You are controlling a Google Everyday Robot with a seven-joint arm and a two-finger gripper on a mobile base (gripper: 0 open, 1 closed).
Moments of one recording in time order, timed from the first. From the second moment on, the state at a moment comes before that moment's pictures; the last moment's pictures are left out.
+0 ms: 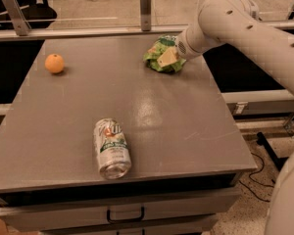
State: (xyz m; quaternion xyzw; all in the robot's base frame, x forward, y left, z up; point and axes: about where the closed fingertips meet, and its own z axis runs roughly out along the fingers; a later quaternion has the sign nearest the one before) arm 0.757 -0.100 0.850 -0.30 0.88 0.07 0.37
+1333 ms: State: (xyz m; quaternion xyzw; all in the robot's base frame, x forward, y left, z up) arm 0.745 -0.104 0.936 -0.40 0.80 0.03 0.45
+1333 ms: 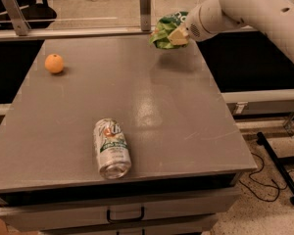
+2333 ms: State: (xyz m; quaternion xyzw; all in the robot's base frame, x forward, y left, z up) arm 0.783 0.036 0.914 -0.54 0.70 0.07 0.47
